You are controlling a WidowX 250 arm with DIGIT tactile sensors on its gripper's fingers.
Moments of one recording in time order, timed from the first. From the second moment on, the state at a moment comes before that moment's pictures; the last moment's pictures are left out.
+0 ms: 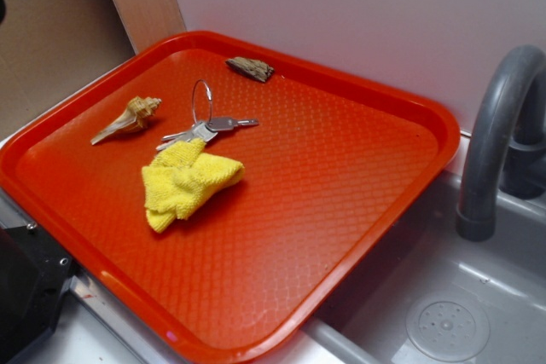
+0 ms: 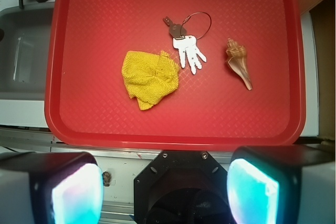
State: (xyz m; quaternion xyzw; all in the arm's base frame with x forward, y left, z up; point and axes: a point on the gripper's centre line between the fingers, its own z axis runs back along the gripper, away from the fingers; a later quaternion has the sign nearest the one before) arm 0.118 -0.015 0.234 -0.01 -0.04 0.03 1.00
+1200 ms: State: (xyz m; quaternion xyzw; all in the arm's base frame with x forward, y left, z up) arm 0.270 0.035 0.116 0.06 -0.13 0.55 0.82
